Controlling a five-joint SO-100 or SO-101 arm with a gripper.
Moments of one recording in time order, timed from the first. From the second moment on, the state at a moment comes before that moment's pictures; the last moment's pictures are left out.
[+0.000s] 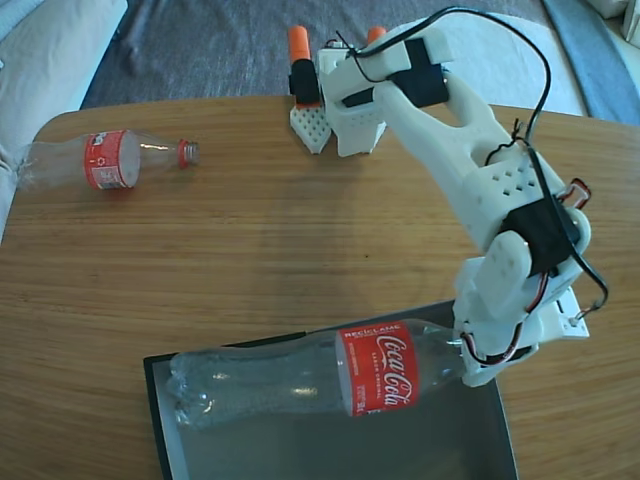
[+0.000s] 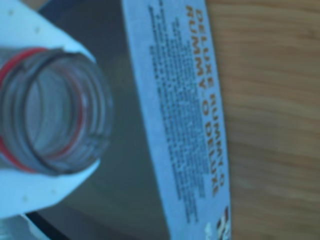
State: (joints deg) arm -22.9 52.2 39.5 86.0 8.5
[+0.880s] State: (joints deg) arm -21.2 48.3 39.5 86.0 8.5
